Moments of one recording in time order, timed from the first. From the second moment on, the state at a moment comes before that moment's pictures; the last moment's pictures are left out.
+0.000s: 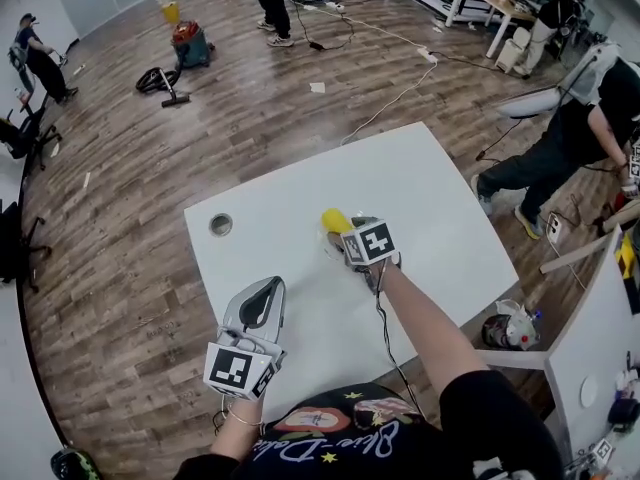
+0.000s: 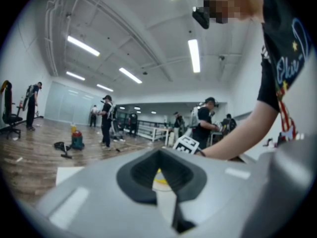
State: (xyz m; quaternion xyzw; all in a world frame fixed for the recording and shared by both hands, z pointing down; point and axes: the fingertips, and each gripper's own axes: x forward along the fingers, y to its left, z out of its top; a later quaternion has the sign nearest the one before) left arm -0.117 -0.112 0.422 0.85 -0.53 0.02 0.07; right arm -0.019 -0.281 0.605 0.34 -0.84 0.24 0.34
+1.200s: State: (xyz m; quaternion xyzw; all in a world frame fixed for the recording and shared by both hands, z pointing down) left arm -0.029 -0.097 0.407 0.90 -0.44 0.01 0.05; right arm 0.067 -0.134 0.426 0.46 -0.88 0.12 0.07
